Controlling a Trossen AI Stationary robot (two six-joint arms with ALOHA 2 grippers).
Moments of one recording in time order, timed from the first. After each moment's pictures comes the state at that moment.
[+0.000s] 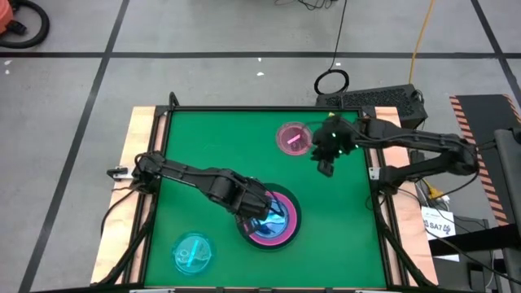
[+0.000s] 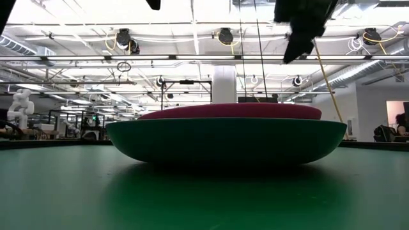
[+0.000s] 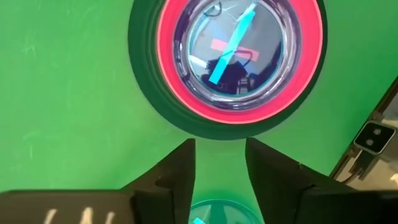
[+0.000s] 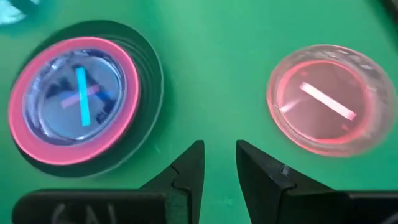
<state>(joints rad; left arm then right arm) -0.33 2.04 2.20 -1.57 -0.06 -0.82 -0.23 1.14 1.05 -0.88 -0.08 0.13</state>
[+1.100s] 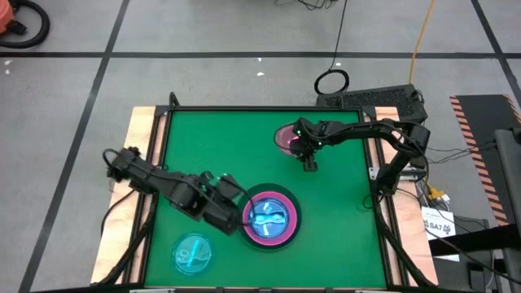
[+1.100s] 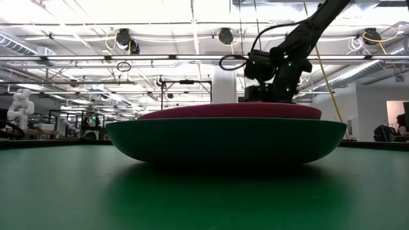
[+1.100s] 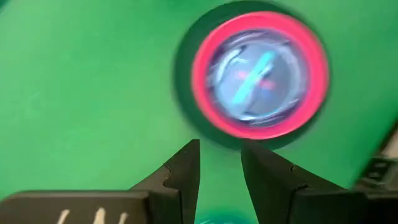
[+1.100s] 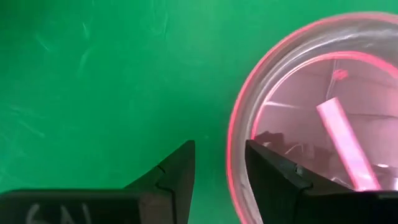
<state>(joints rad) -0.47 1.85 2.08 -1.57 -0.34 -1.05 -0.47 1.67 0.88 -0.39 -0.16 -0.56</state>
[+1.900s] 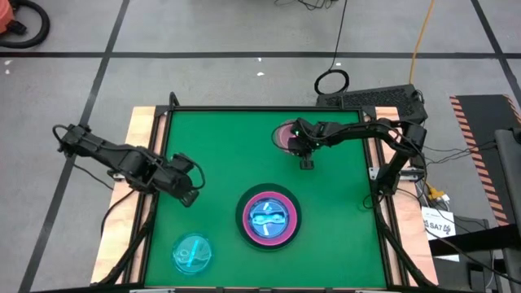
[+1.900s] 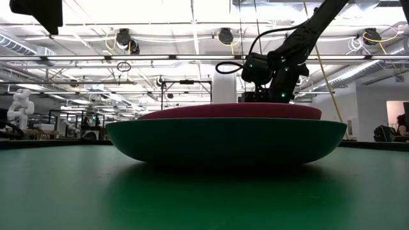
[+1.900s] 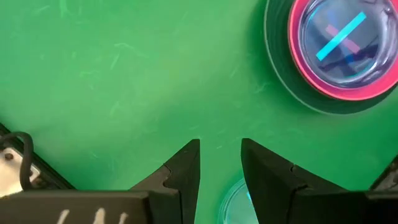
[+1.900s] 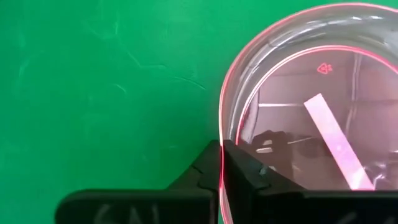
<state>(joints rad) -0.40 1.14 1.21 -1.34 -0.20 -1.22 -0.47 1.72 0.88 -0.33 -0.07 -0.52</state>
